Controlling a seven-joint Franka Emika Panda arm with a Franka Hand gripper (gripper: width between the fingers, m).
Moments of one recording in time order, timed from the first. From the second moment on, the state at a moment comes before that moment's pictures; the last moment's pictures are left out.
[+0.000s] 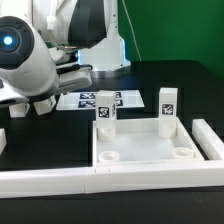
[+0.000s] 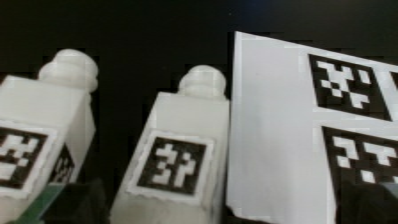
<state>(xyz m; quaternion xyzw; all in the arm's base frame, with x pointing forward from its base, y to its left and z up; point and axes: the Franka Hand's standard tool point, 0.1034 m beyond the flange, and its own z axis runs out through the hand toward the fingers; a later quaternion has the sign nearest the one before) 0.354 -0.144 0.024 -0.88 -0.09 0.46 0.06</state>
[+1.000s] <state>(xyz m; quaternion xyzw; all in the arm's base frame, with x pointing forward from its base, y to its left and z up) 0.355 -0.143 0.020 -0.88 -0.13 0.45 0.07</state>
